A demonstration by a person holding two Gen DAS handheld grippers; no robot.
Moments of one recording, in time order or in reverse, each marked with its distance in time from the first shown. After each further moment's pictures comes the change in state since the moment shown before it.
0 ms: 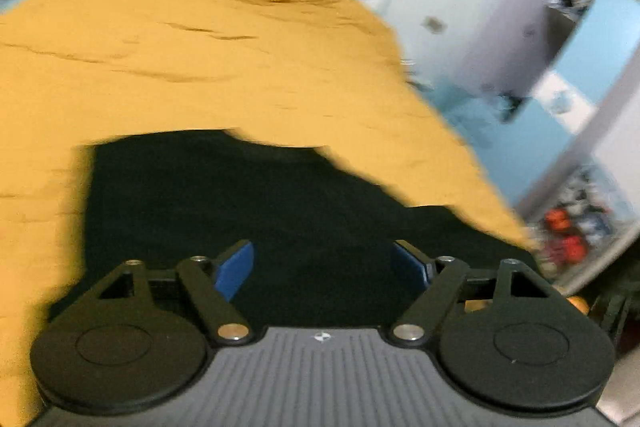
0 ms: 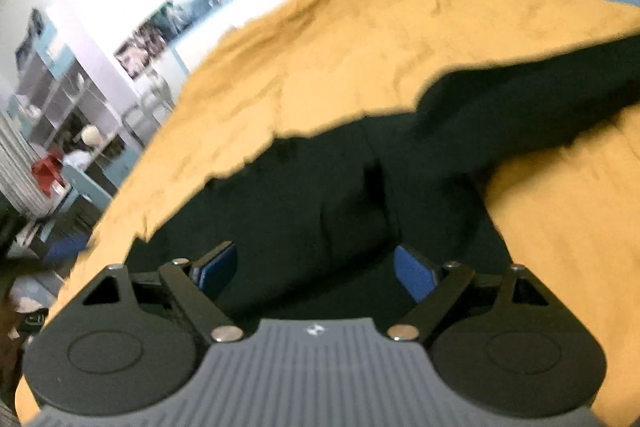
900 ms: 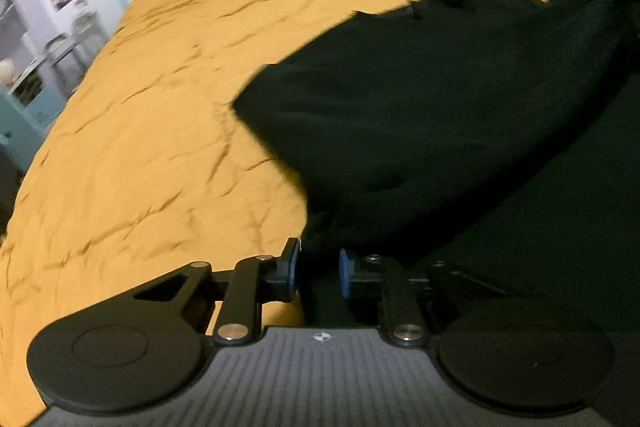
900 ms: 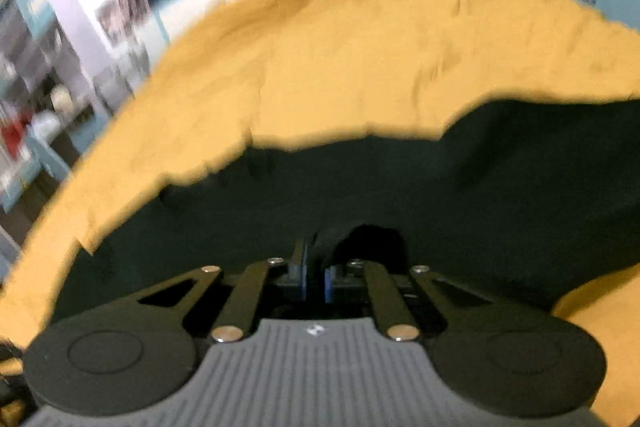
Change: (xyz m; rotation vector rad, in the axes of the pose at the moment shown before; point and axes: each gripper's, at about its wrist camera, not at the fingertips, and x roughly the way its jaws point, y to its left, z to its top) left arm 0.038 0.084 -0.088 0.558 0.126 0.392; right arm 0.114 0.007 0.048 -0.089 0.034 -0.086
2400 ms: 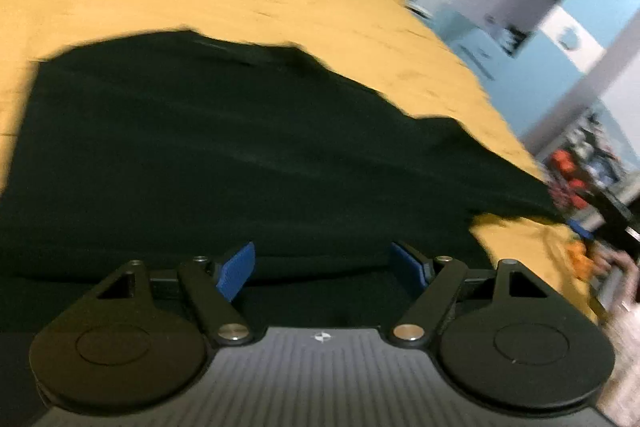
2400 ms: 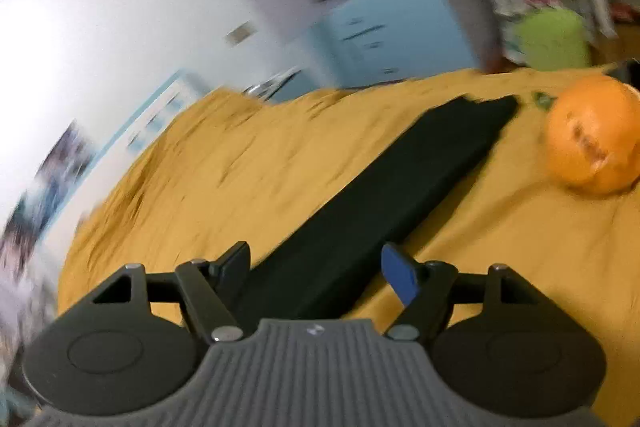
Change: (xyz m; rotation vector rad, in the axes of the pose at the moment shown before) left arm -0.019 -0.134 0.121 -0.500 0.051 -0.529; right arm -0.173 -0.255 0.020 0.545 -0.388 -0.331
